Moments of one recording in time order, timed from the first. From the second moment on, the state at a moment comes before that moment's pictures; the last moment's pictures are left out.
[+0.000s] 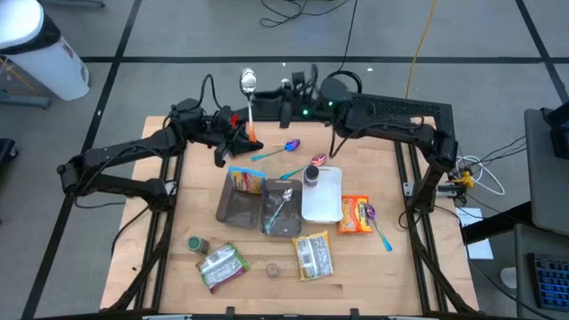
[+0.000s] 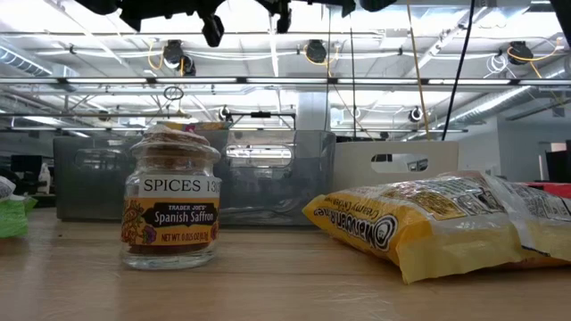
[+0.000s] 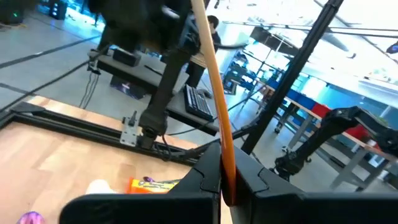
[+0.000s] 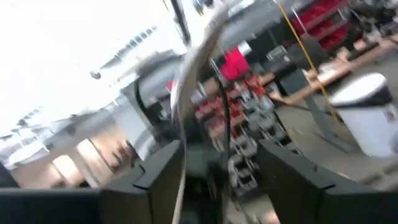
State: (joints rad) left arm 0.46 1.13 0.88 0.31 0.73 -0.44; right arm -0.35 1.77 1.62 0.46 -0.27 0.65
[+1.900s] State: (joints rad) left arm 0.44 1.13 0.88 0.20 0.67 -0.43; right arm -0.40 1.77 1.62 0.53 -0.40 0.77
